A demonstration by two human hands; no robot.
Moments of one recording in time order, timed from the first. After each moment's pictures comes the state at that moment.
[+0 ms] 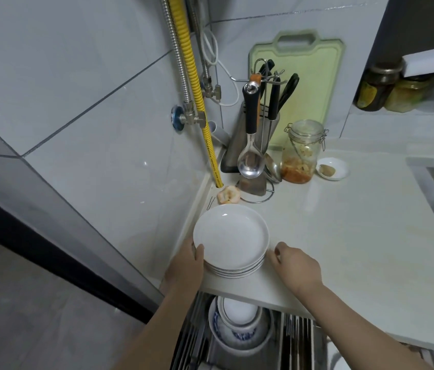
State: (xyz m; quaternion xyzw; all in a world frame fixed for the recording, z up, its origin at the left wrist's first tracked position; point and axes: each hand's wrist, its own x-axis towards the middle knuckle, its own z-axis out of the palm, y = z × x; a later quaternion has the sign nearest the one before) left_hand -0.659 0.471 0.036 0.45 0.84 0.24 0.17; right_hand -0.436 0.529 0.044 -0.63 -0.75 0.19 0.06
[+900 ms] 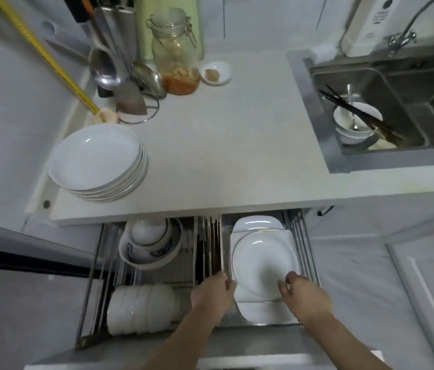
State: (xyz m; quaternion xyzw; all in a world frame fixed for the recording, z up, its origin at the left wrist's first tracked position) left_hand -0.379 0.319 -0.113 0.61 0.70 -0.08 0.36; right_hand -0.178 0.304 -0.100 -0.75 -0.59 0.28 -0.09
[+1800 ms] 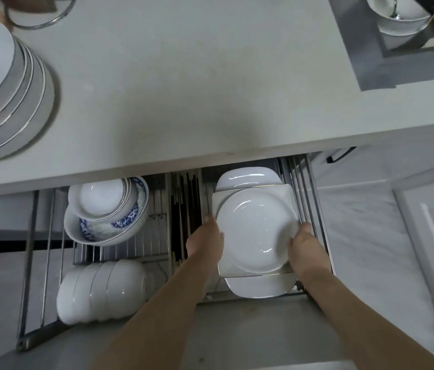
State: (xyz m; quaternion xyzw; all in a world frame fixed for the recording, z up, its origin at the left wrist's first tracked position) left_hand -0.343 0.381 -0.225 0.61 0.71 -0.16 0.30; right_hand -0.153 0.340 -0.223 -0.83 -0.44 0.33 -0.08
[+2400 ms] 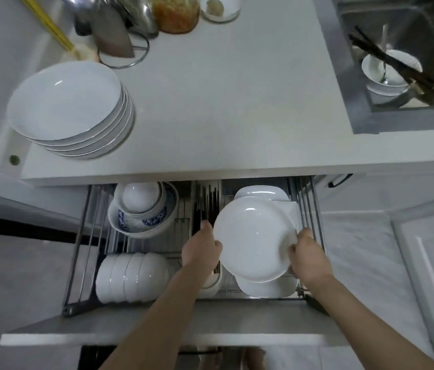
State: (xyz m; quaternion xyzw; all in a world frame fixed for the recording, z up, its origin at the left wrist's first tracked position) left_hand -0.391 0.351 -0.130 0.58 0.75 -0.04 0.33; right_hand -0.182 0.334 -0.123 -0.80 -0.47 0.37 0.03
